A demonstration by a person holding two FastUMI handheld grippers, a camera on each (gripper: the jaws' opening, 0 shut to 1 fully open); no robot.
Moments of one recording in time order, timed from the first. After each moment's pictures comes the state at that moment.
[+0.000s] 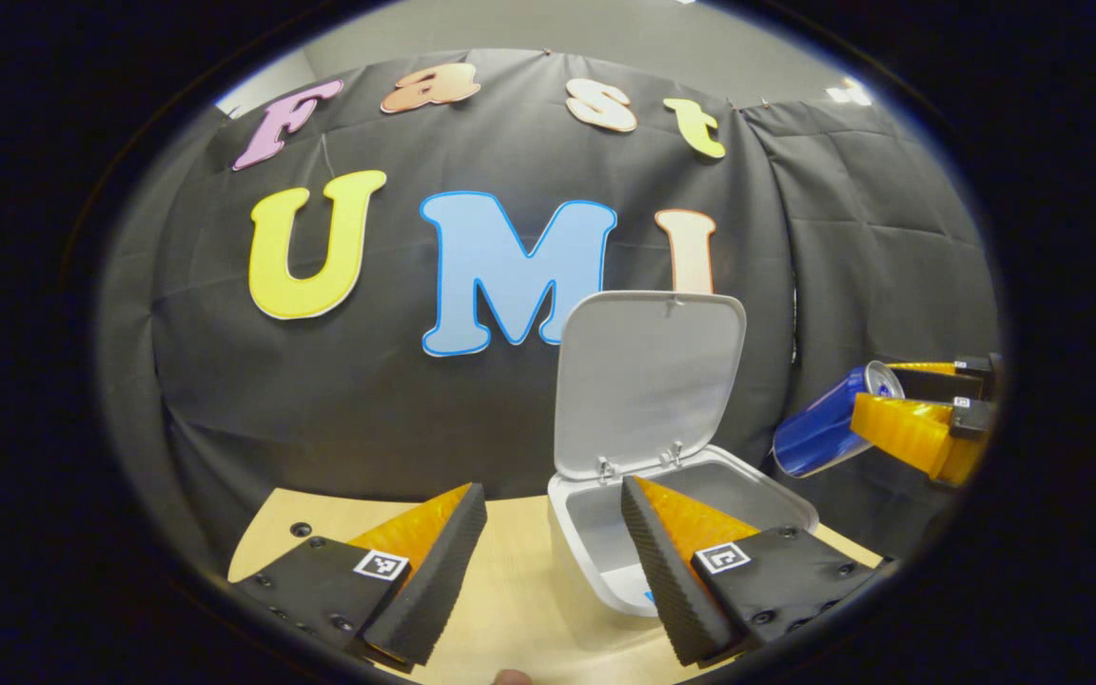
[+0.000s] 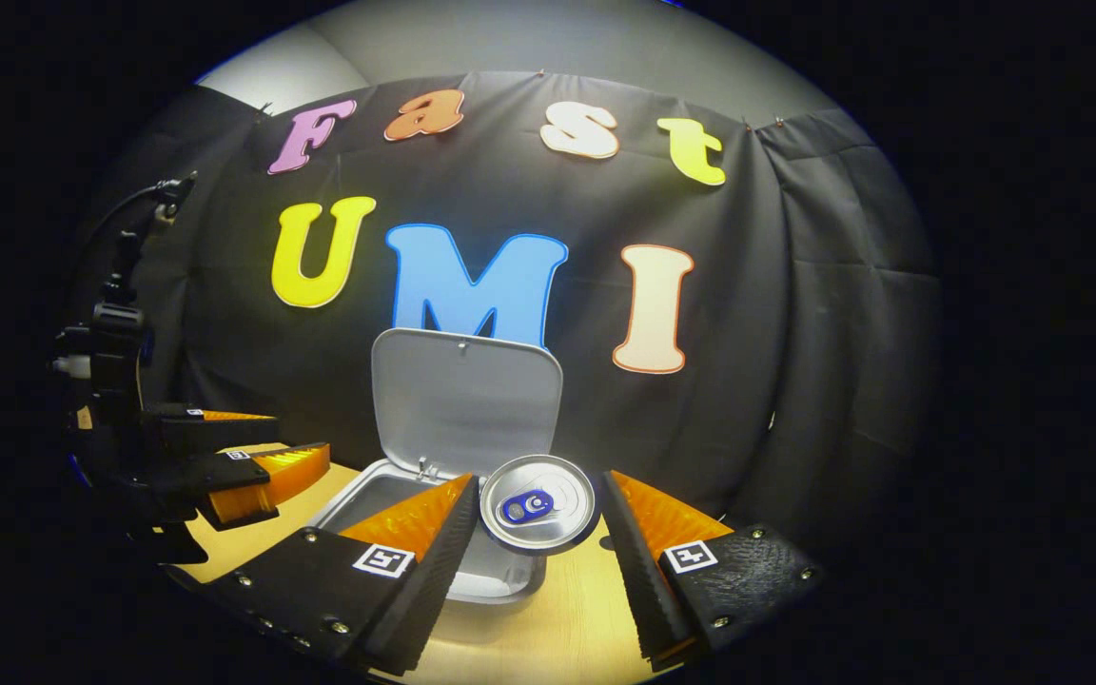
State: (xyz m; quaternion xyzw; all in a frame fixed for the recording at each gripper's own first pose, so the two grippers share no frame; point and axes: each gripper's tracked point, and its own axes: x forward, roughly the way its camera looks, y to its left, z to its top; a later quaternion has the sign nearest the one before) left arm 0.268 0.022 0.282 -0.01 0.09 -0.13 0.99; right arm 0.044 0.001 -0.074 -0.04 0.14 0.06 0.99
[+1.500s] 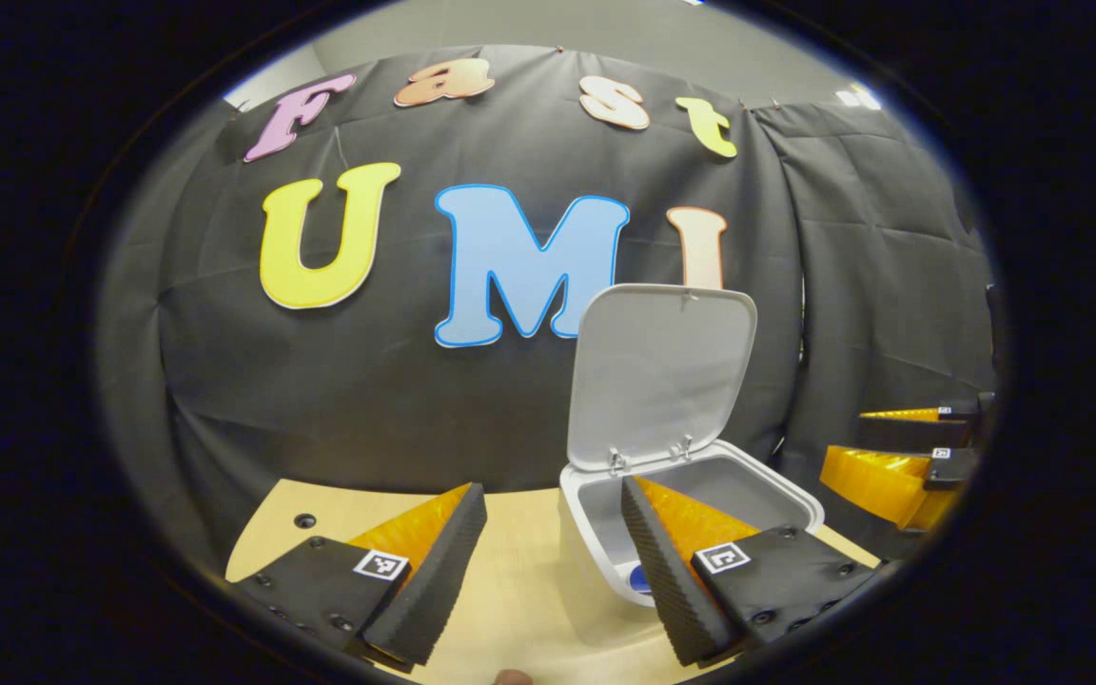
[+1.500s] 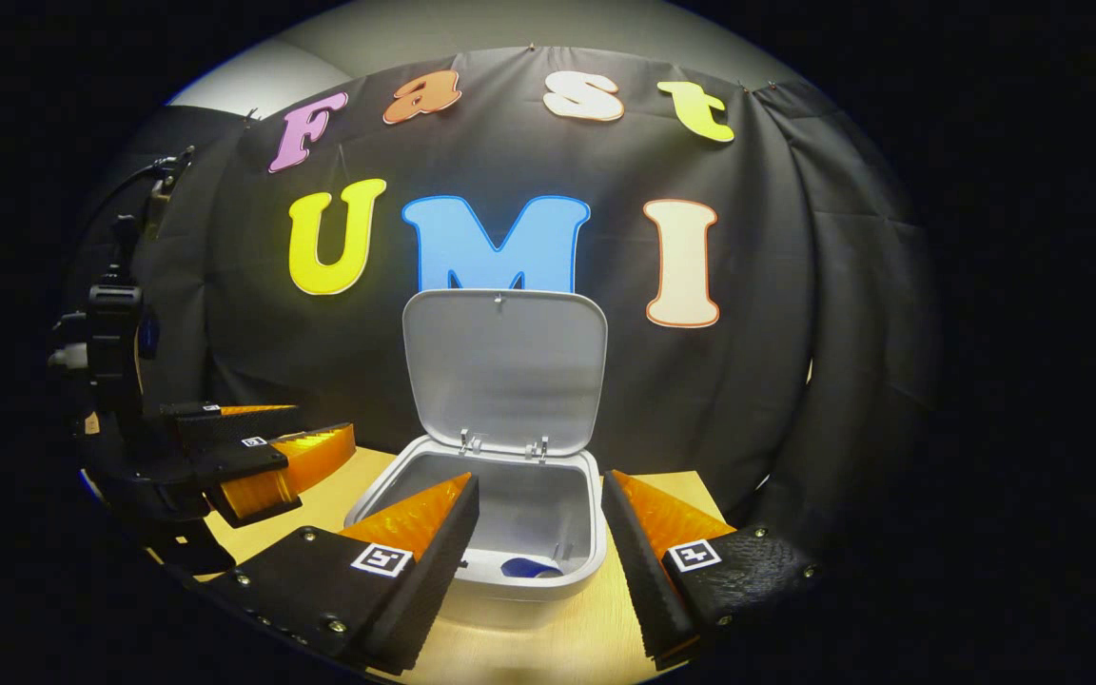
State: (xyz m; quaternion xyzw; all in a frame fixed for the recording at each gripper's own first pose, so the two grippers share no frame) left arm 0.265 0.032 0.276 -0.02 0.10 -0.12 0.99; right arm 0.043 0.024 -0.102 0.01 0.19 0.09 0.98
